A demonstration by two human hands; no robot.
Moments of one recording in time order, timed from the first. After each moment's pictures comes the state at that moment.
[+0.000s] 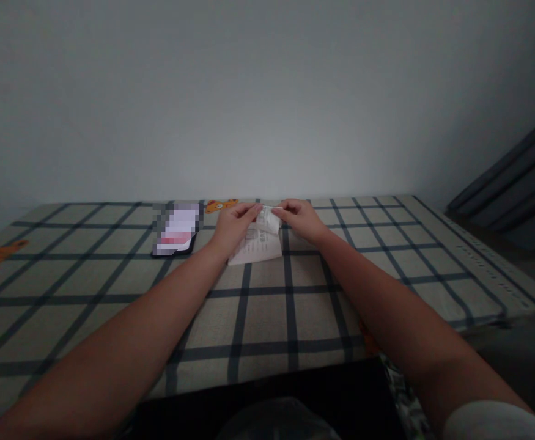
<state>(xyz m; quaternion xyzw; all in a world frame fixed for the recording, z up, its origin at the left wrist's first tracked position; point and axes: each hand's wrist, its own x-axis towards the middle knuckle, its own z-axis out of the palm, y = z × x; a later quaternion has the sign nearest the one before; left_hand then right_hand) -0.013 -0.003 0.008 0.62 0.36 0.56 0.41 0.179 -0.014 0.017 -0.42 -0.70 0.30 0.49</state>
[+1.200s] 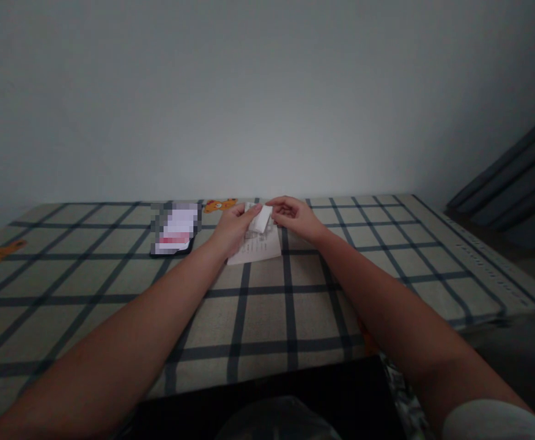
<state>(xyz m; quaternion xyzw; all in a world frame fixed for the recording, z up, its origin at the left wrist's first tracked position) -0.008 -0.004 0.006 0.53 0.34 0.54 0.57 0.177 -0.015 0.016 -0.35 -0.72 0.36 0.48</state>
